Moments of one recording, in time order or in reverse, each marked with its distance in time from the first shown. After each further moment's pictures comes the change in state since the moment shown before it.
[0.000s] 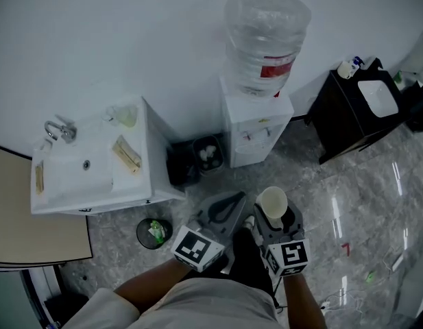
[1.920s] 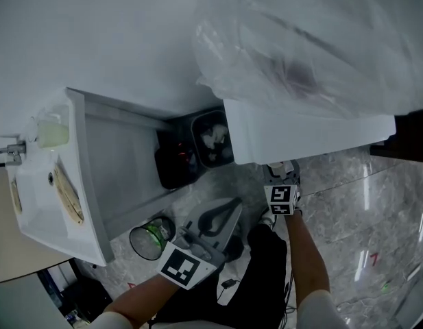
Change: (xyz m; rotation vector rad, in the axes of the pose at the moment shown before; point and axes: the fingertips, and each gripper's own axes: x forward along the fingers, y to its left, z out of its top) left arm 0.184 0.246 -0.305 -0.157 0.167 0.132; right arm 0.459 -0.213 -0.434 -0.181 0.258 -0.042
